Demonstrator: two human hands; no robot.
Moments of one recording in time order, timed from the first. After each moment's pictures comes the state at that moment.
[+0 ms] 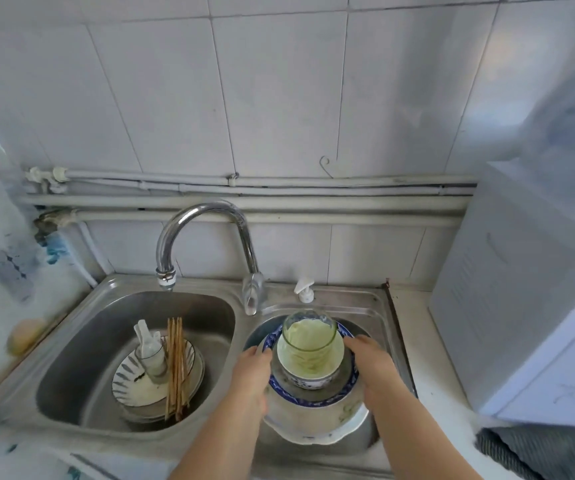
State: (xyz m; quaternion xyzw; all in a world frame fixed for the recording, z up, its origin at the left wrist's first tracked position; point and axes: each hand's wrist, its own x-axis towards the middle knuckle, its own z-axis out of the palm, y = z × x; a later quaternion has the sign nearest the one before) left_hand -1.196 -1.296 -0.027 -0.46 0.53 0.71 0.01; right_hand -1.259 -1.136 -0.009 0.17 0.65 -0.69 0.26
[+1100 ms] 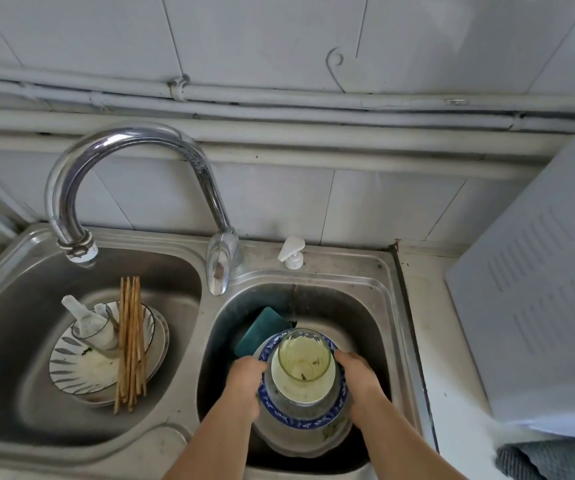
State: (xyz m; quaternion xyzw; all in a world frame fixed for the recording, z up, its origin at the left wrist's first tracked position) left_hand -1.247 -1.301 -0.148 -0.55 0.48 0.67 0.12; right_hand -1.319 -1.137 -0.214 0.35 0.62 -0.60 0.36
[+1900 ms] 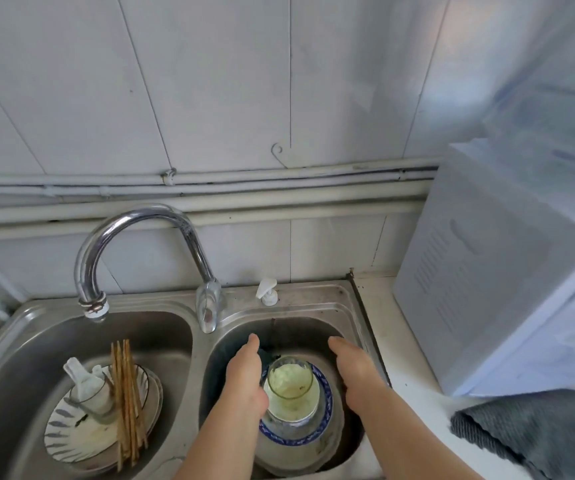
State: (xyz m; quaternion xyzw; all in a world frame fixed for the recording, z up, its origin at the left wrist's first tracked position) left_hand -1.257 -1.283 -0.037 -0.50 0.40 0.77 0.04; right_hand -1.291 -1.135 -0.032 0.22 0.70 -0.62 0.28
